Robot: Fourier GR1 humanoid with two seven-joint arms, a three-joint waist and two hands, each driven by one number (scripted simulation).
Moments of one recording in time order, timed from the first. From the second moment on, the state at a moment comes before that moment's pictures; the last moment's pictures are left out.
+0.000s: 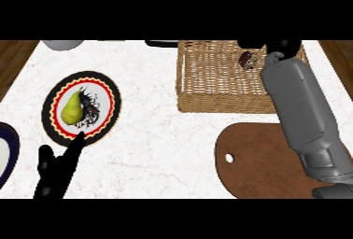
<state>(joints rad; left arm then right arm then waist) 0.14 0.23 -0.02 -1.46 0.08 0.01 0.25 -0.99 -0.19 -0.14 -0.84 0.79 -0.40 0.56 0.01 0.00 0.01</state>
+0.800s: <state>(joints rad) 0.13 0.21 0.00 -1.45 0.06 0.02 0.28 -0.88 -0.27 -0.20 -1.05 0.70 -0.39 0.53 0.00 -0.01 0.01</state>
